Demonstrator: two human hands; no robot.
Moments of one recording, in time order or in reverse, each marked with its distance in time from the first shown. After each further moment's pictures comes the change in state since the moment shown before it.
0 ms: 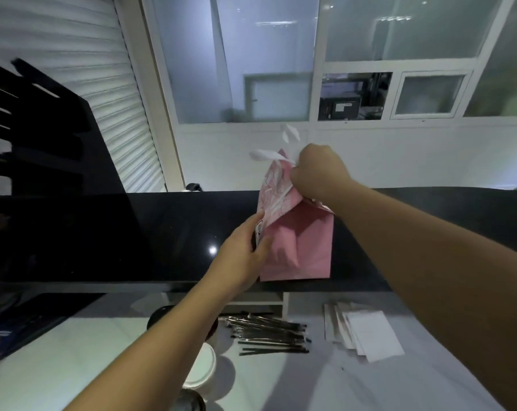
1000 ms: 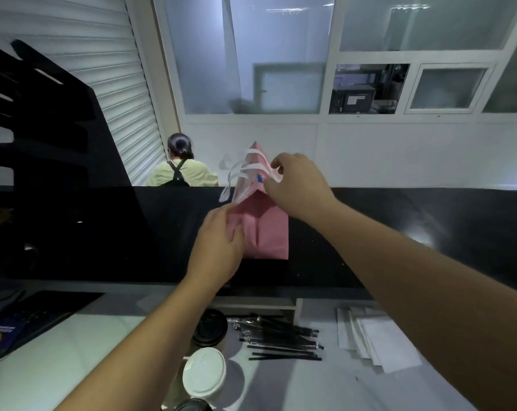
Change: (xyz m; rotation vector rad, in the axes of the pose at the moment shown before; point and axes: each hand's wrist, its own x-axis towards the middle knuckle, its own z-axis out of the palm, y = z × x) left_hand 0.029 -0.057 -0.036 0.044 0.323 -0.014; right_hand 0.002 -0.047 0.056 0.238 -0.045 -0.119
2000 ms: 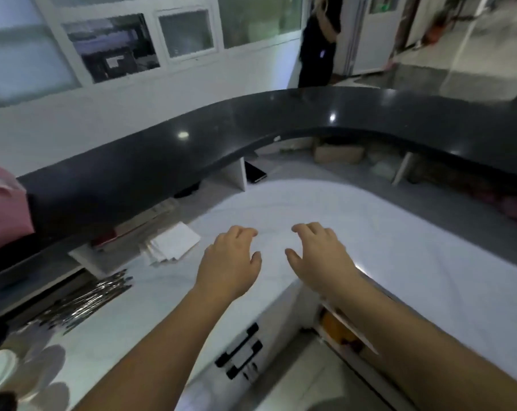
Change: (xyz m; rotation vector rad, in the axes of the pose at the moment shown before) left_hand -0.366 0.270 0.209 0.308 -0.765 0.667; right_hand -0.571 0.211 -0.188 -0.339 0.081 0.824
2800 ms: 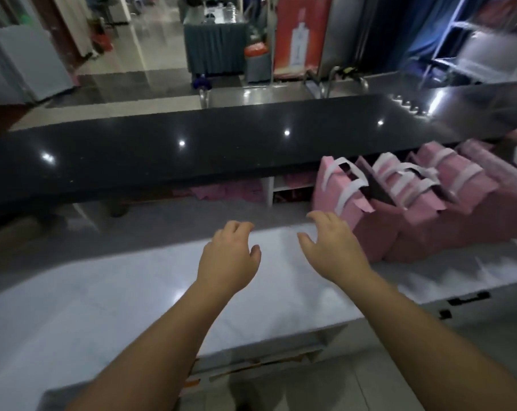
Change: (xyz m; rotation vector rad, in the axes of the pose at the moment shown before) left_hand 0.046 0.547 0.171 -0.204 -0.334 0.907; right_hand -0.254 0.425 -0.211 -0.036 0.455 1.028
